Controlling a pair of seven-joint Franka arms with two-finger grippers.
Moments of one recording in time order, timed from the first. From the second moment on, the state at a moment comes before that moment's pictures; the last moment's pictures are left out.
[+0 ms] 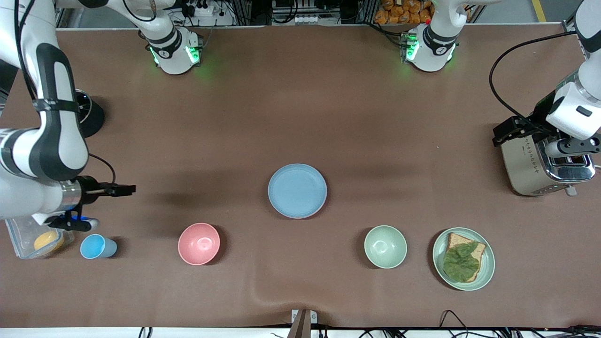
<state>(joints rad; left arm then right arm) -0.07 0.02 -0.01 -1.66 -0.01 1.70 -0.17 -0.03 0.52 -0.03 -1.40 0.10 1.58 0.02</state>
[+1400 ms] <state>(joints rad) -0.07 0.02 -0.02 -1.66 -0.01 1.70 -0.17 -0.02 0.05 -0.05 -1.56 0.03 1.48 0.03</state>
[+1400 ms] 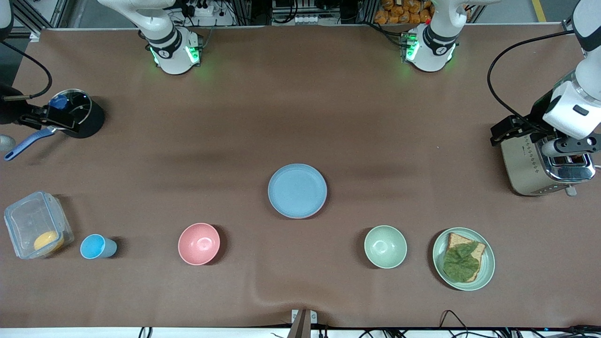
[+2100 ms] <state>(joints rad) -0.07 0.04 -0.02 -1.66 -0.01 1.70 -0.17 -0.02 0.05 -0.05 -1.54 0.03 1.50 0.03</state>
